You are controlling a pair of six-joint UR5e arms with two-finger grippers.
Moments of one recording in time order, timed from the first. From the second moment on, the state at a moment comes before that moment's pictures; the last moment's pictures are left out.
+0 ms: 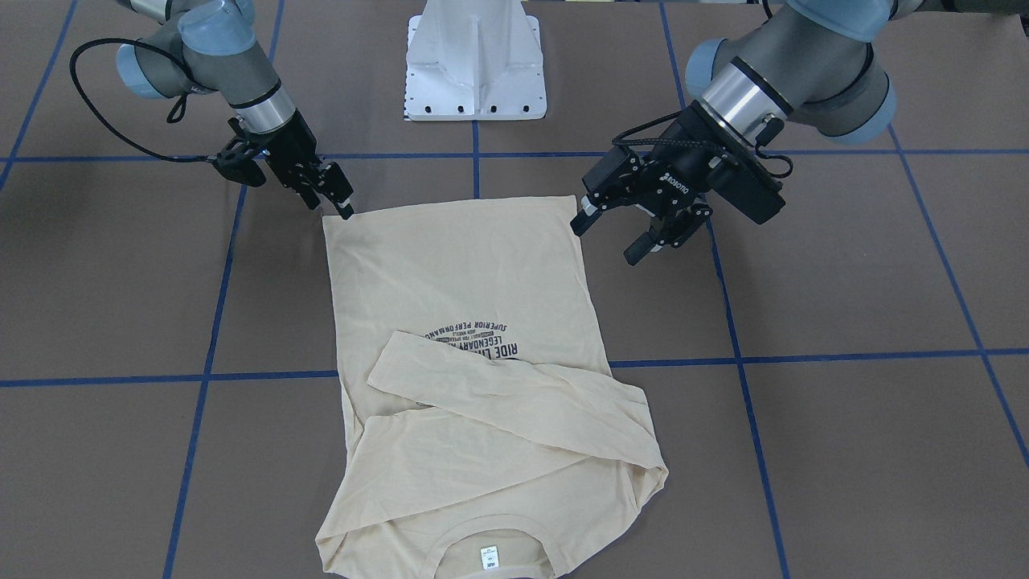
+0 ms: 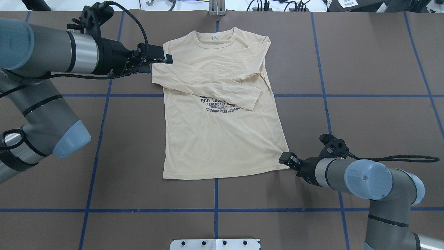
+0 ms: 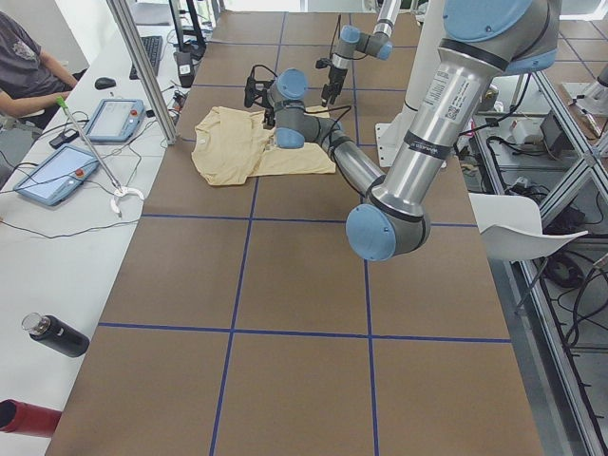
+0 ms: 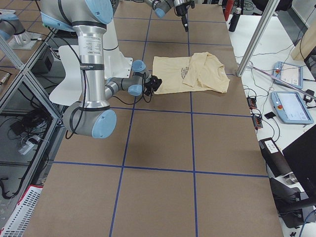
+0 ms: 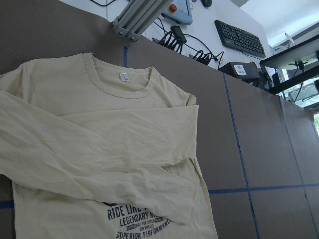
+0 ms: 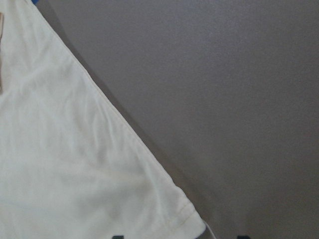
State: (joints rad) left arm -0.81 -2.03 -1.77 -2.42 -1.99 -1.40; right arm 0.33 -1.51 1.89 -0.90 1.57 1.94
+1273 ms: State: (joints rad) left arm -0.61 -1.90 -1.91 -2.17 -1.93 -1.51; right arm 0.33 -1.60 2.01 -0.90 1.58 1.95
